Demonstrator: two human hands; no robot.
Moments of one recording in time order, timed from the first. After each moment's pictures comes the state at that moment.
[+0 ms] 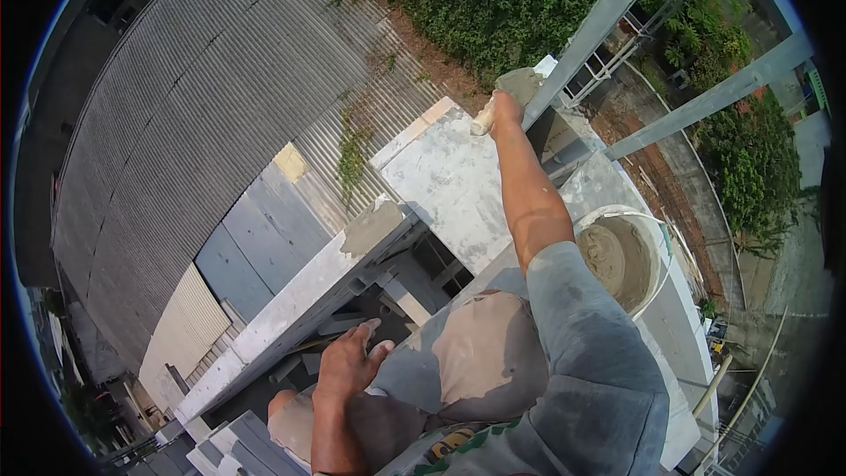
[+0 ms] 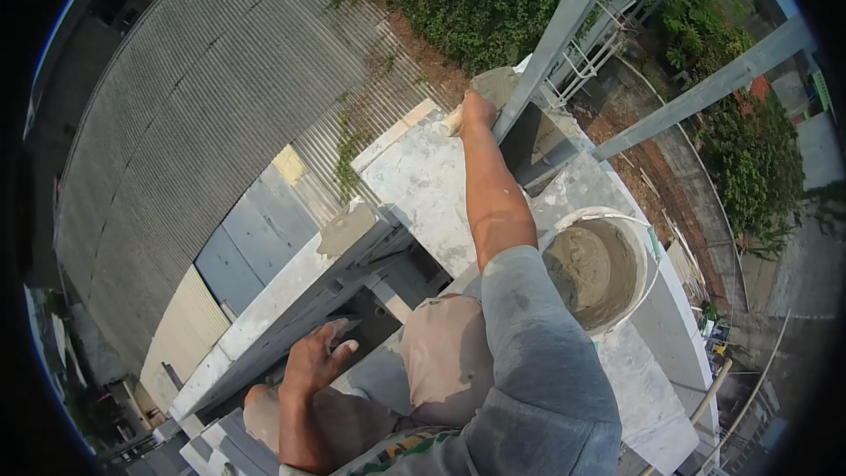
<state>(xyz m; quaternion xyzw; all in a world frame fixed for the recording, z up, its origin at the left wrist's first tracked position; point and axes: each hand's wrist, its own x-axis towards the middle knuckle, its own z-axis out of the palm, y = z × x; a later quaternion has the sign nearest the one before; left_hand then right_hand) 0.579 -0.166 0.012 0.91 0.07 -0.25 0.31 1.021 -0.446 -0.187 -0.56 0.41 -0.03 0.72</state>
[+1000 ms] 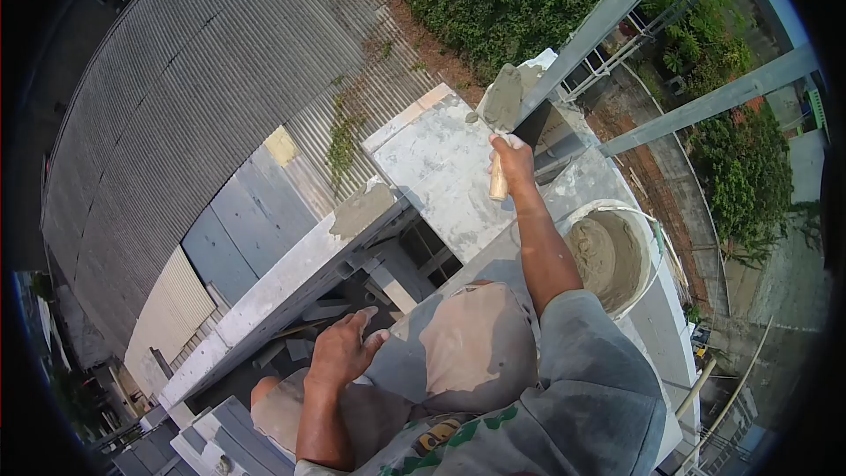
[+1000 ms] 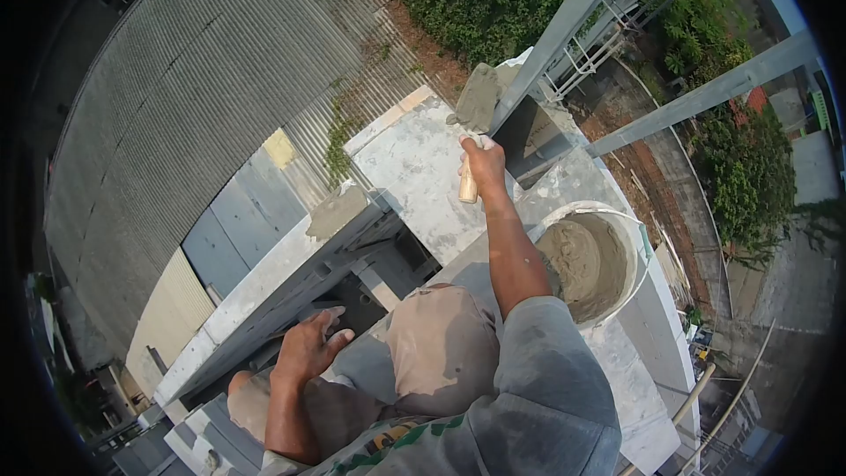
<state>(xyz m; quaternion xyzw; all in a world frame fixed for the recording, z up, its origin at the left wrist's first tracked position) 0.573 -0.173 0.004 0.91 0.06 -0.27 0.31 0.860 -0.470 -0.136 -0.68 0.22 0.08 0.70</state>
